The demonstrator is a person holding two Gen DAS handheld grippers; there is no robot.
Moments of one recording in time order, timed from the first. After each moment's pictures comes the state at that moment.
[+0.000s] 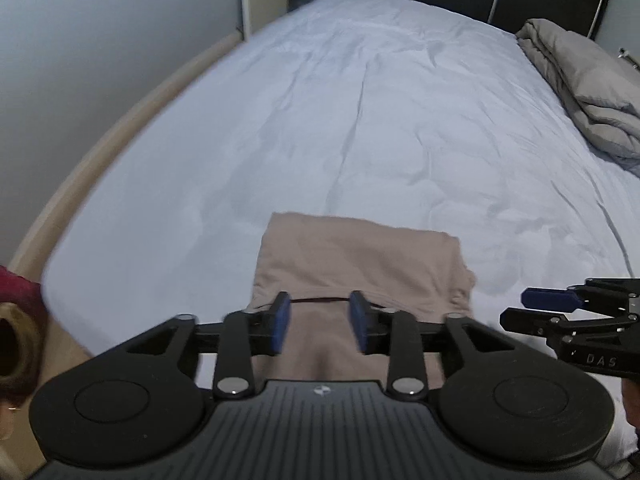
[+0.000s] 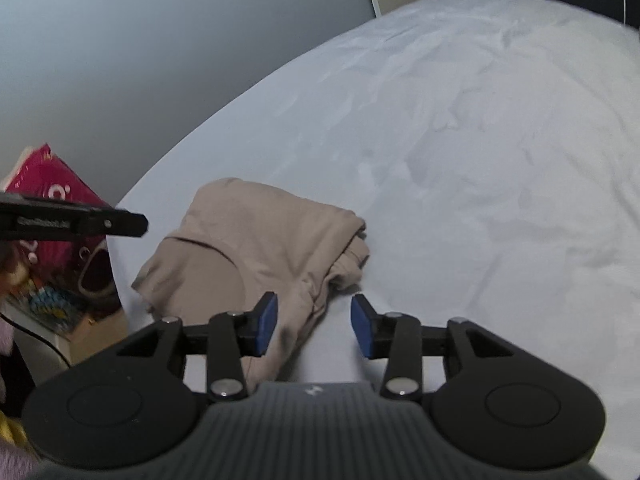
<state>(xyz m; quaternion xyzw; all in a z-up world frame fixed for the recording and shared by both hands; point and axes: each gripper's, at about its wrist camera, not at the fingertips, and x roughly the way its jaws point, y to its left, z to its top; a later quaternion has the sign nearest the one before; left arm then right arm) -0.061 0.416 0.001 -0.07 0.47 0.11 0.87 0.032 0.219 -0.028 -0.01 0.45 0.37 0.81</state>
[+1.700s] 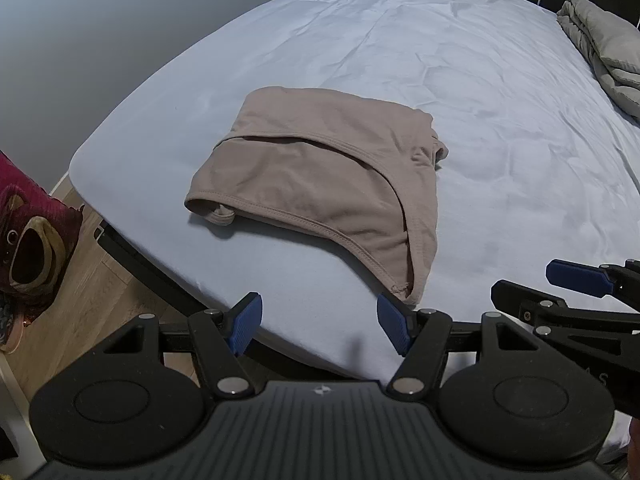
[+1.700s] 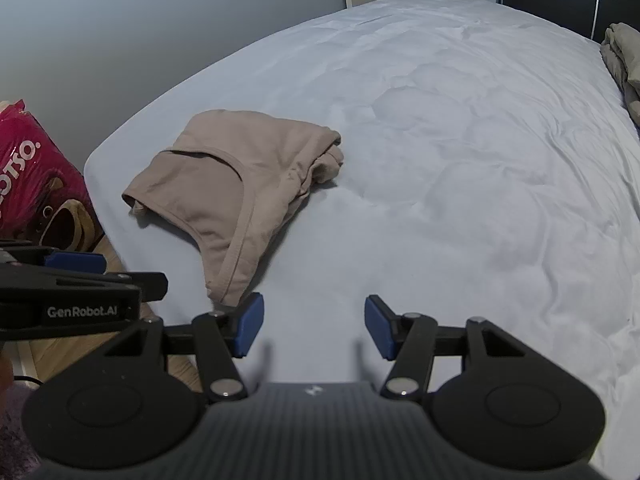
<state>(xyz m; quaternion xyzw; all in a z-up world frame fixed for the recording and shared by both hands) -0.133 0.323 -0.062 -0.09 0.50 0.18 0.84 -0.053 0.198 -0.044 -0.06 0.45 0.31 0.83</state>
